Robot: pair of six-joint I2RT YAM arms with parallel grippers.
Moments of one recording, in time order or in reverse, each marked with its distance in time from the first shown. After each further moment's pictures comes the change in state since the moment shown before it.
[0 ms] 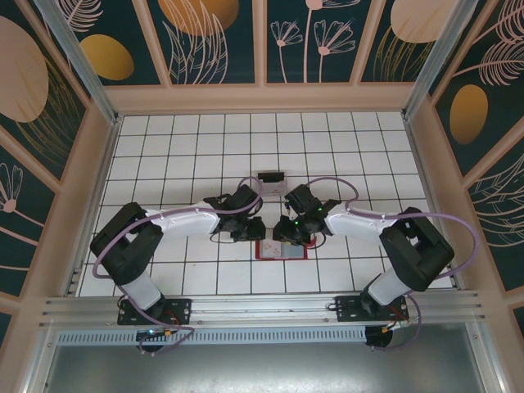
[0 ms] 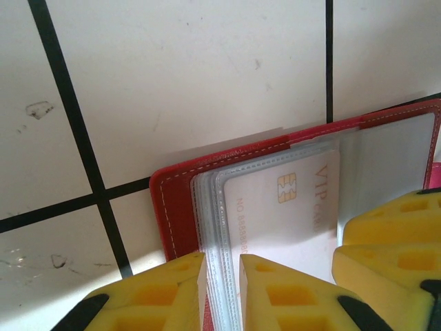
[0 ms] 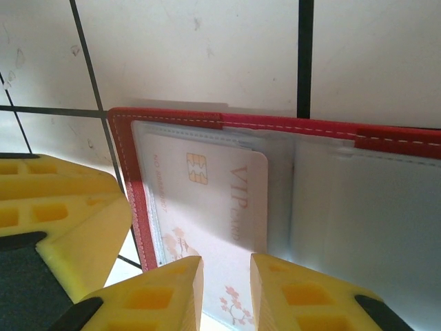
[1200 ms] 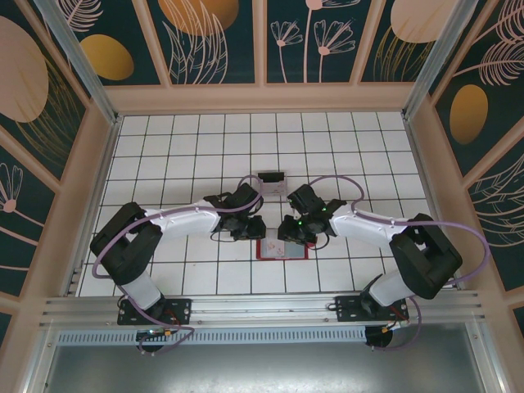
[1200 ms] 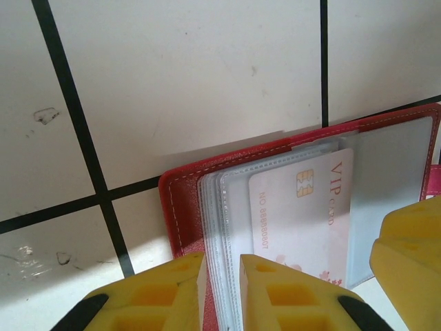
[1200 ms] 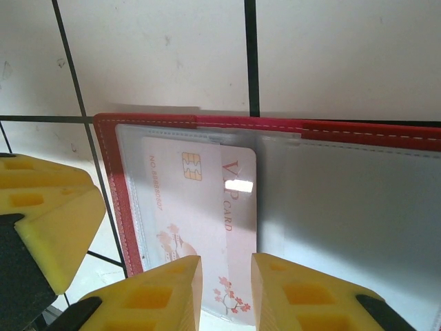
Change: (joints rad) left arm -0.002 0.002 0.027 -0.037 -0.006 0.005; right arm -0.003 -0.066 0.000 -0.081 0.085 -0.014
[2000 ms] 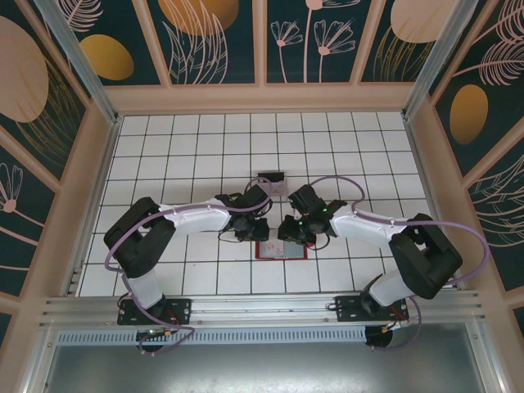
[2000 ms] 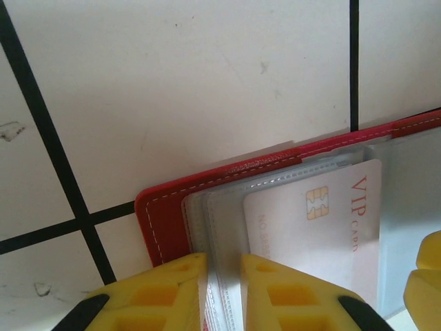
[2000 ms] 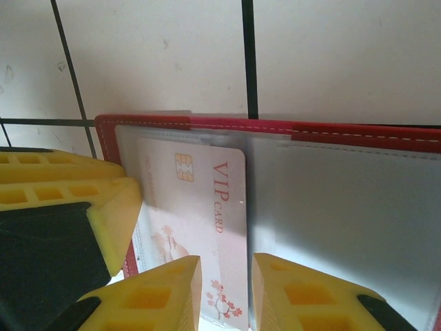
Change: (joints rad) left arm -0.035 0.092 0.071 -0.053 -0.068 0.019; right arm -0.006 0.005 -0.019 0.032 -0.013 0.004
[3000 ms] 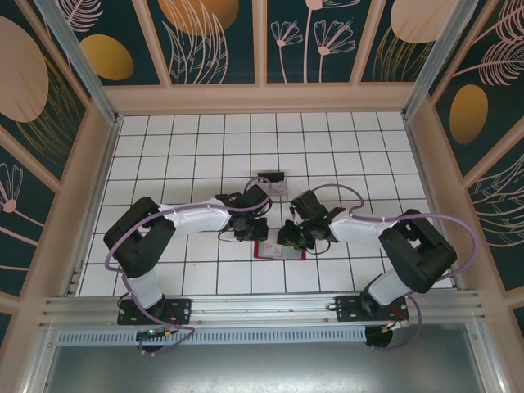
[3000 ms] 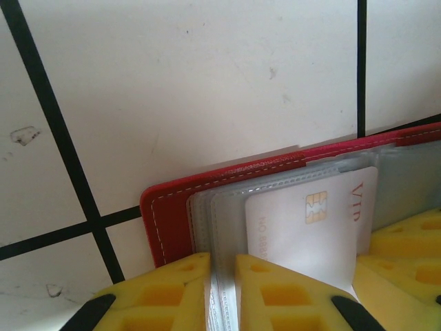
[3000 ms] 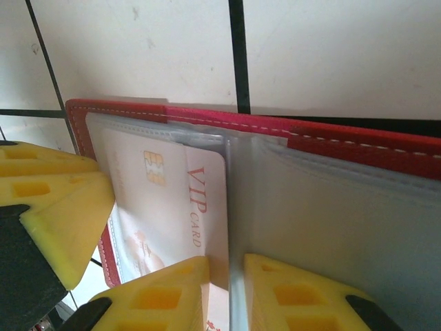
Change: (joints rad) left arm 0.000 0.000 0.000 -0.003 -0.005 0.003; right arm -0.015 0.045 -0.098 0.187 -0.093 0.027
